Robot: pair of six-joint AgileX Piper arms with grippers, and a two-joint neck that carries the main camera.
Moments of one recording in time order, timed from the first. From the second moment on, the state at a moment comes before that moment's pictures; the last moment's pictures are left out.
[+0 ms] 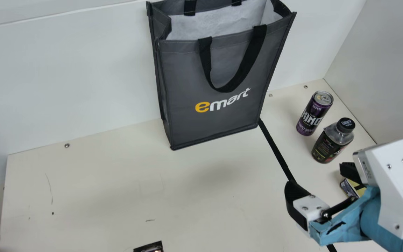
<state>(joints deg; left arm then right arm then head) -1.6 43.3 -69.0 -1.5 69.5 0.0 0.7 42.6 -69.8 -0.8 69.5 0.0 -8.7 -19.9</state>
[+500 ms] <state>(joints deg) -1.6 43.3 -69.0 -1.5 69.5 0.0 0.8 42.8 -69.9 -0.8 69.4 0.0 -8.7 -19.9</state>
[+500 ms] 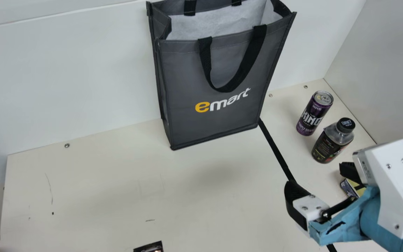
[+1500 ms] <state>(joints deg) -1.6 43.3 -69.0 -1.5 69.5 0.0 4.4 51.0 -80.3 -4.2 68.2 -4.9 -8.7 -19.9</state>
